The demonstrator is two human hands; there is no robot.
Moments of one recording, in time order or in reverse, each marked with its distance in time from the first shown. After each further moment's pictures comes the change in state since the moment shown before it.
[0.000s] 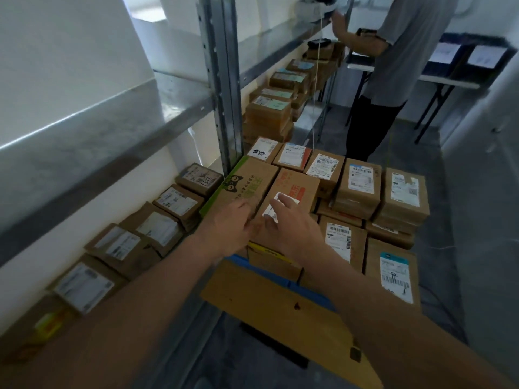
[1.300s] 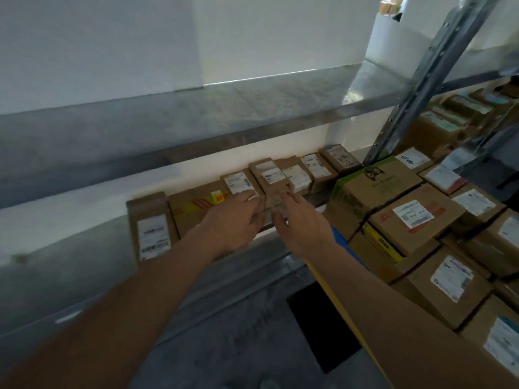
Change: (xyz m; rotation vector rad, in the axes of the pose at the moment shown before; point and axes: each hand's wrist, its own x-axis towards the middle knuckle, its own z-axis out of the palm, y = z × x) left_hand -0.328 -0.072 -0.021 -0.027 0.127 -0.561; right_hand -0.130 -0.225 0.056 0.050 -0.202 -0.602
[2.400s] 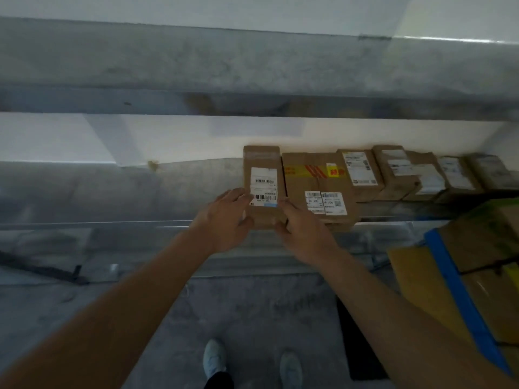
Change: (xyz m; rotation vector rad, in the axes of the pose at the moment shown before) left_hand -0.211 -0.153 0.032 -0.128 0.158 -0.404; right_hand 0.002 -0.155 0.163 0.153 -0.328 -0.412
